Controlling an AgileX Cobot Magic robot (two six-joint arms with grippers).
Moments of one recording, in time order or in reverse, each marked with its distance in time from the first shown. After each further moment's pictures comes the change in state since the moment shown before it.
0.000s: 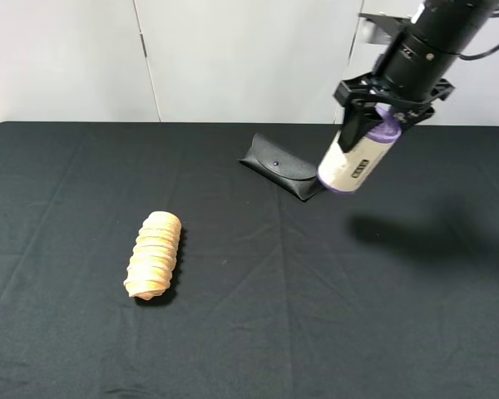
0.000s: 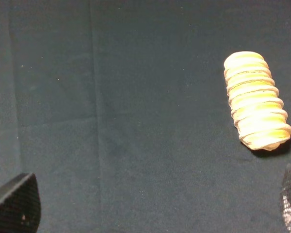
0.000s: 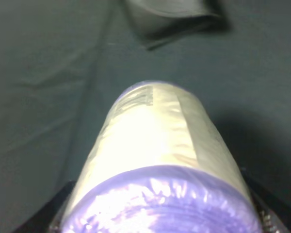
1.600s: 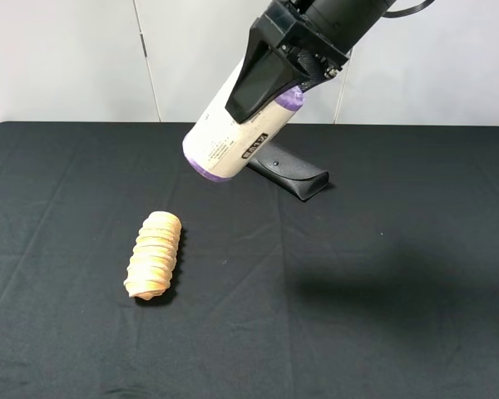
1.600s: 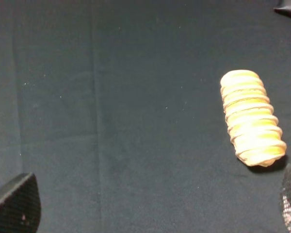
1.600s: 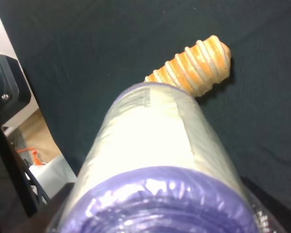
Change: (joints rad) left arm 0.000 0.065 -0.065 -0.007 -0.028 0.018; right arm 0.202 -0.044 -0.129 0.402 0.087 -0.369
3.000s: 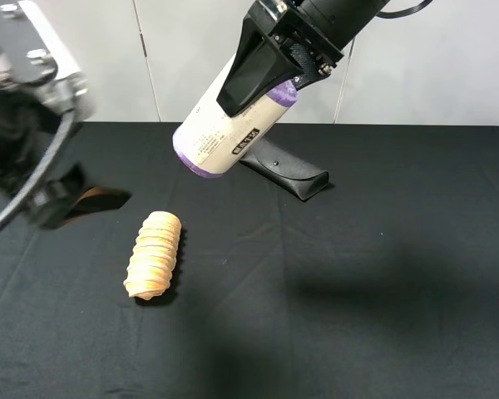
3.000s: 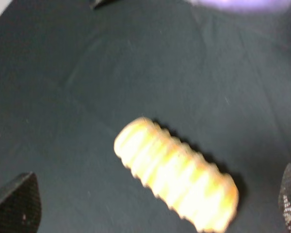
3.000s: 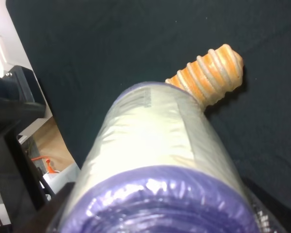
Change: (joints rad) left arm -0.579 0.990 -0.180 0.015 -0.588 0.370; right arm 0.000 0.000 0.000 0.040 -0.009 0.026
